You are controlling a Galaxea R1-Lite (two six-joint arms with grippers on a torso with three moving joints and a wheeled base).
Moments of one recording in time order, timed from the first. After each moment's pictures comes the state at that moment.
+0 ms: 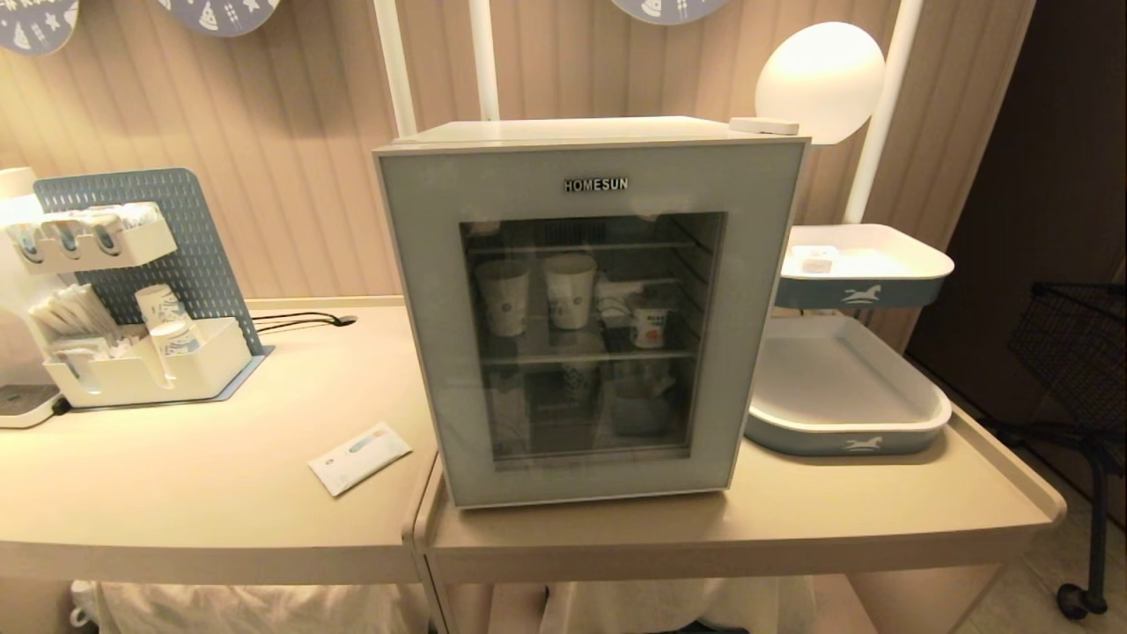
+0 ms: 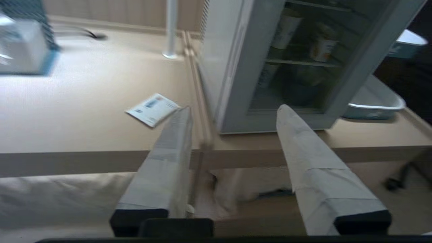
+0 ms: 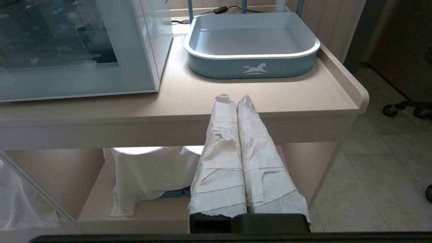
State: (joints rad) left arm -0.01 0.37 -0.70 0.37 -0.17 -0.18; right arm 0.00 0.00 -0.01 0.05 0.00 -0.01
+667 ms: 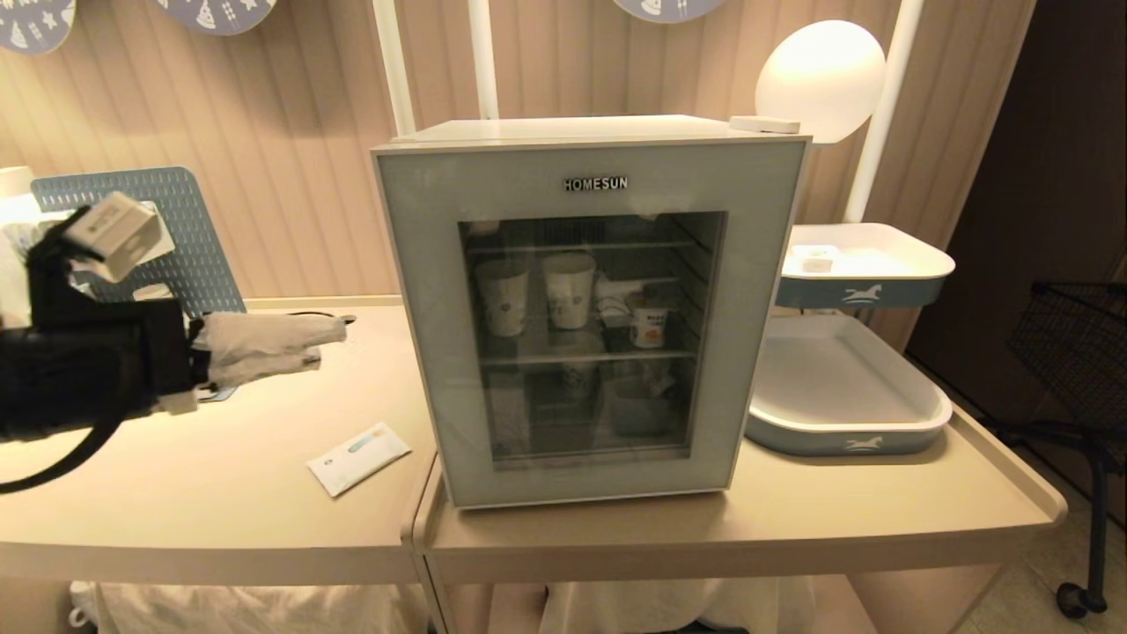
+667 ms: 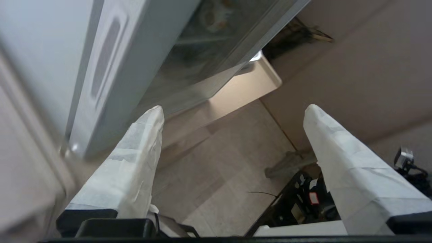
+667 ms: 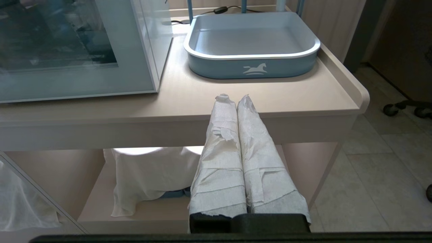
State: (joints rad) left arm 0.03 1.37 -0.89 -0.15 -0.88 -0.36; right arm 0.00 0.00 -0.01 0.05 0.00 -0.01
